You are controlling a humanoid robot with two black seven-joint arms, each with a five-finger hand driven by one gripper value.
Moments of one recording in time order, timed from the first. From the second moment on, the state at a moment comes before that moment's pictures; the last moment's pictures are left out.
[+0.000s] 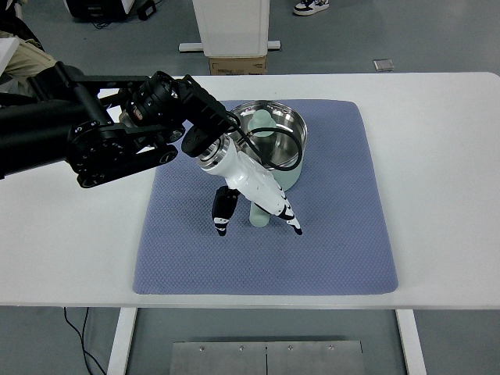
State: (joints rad) left arm -1.50 0.21 0.15 -1.08 1.68 -0.52 -0.61; right arm -0.01 0.00 0.56 0.09 -0.45 -0.03 0.05
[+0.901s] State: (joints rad) left arm -1.54 0.29 0.21 -1.13 1.69 -0.51 -0.61; right arm -0.01 0.00 0.56 0.09 -0.45 -0.03 0.06
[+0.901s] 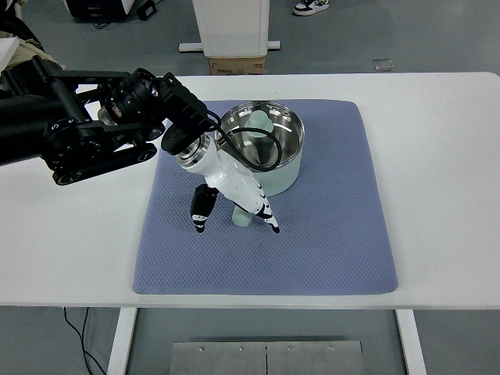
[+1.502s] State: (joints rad) left arm -1.57 0.34 0.24 -1.15 1.70 -0.51 -0.61; right arm -0.01 0.00 0.56 0.09 -0.45 -0.03 0.06
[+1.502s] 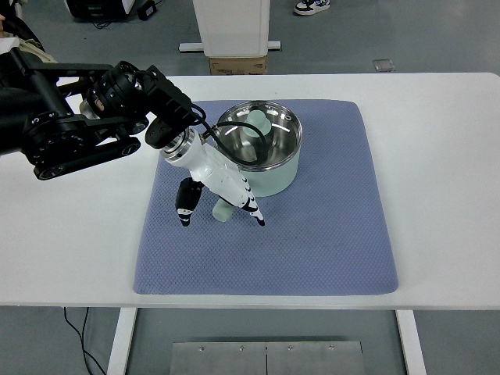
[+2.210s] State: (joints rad) left arm -1.60 0.40 0.29 -1.19 1.70 -0.50 -0.61; right arm -0.01 0.00 0.56 0.09 -0.45 -0.03 0.06
